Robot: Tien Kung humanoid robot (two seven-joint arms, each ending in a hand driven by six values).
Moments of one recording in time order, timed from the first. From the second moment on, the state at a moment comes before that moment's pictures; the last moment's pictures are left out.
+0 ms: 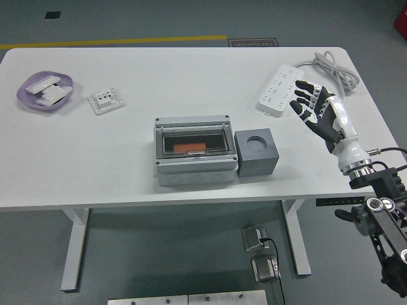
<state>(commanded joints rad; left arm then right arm) 0.19 0.11 -1.31 -0.18 0.79 0.13 0.21 0.12 -0.22 1.38 1.38 -1.29 -0.02 0.30</state>
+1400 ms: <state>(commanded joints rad) 0.21 0.10 -1.26 -0.18 0.73 0.12 0.20 0.23 -0.21 1.32 1.36 -1.29 0.00 0.29</state>
